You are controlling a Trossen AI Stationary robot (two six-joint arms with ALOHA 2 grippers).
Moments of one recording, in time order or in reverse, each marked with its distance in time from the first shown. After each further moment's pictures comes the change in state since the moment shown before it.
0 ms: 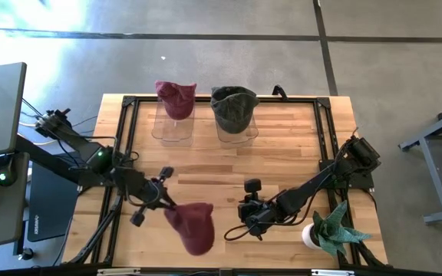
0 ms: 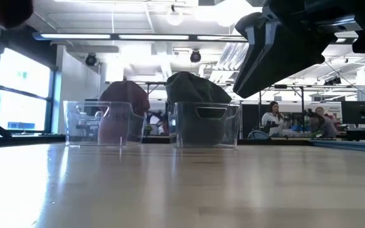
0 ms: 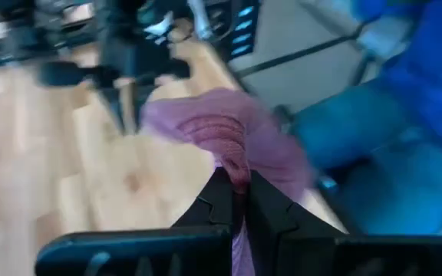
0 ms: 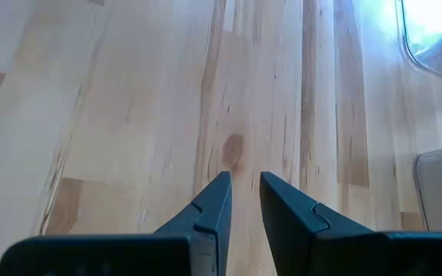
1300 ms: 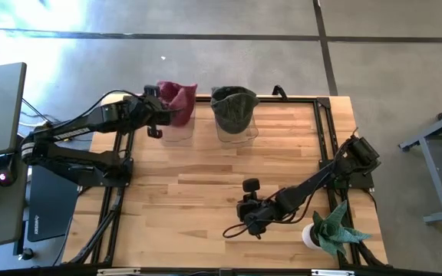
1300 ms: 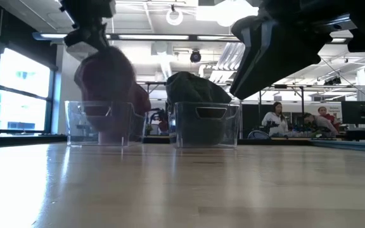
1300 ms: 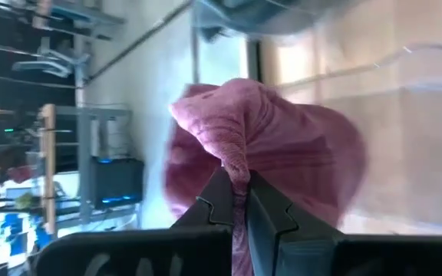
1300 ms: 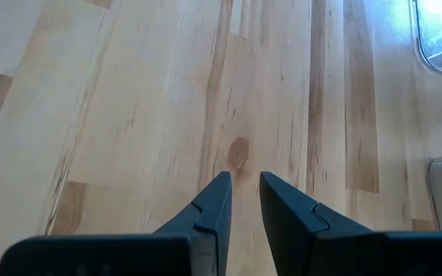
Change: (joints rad) left arm 0.912 -0.093 -0.080 -0.196 -0.467 0.869; right arm -0.018 0.000 0.000 0.017 -0.044 -0.019
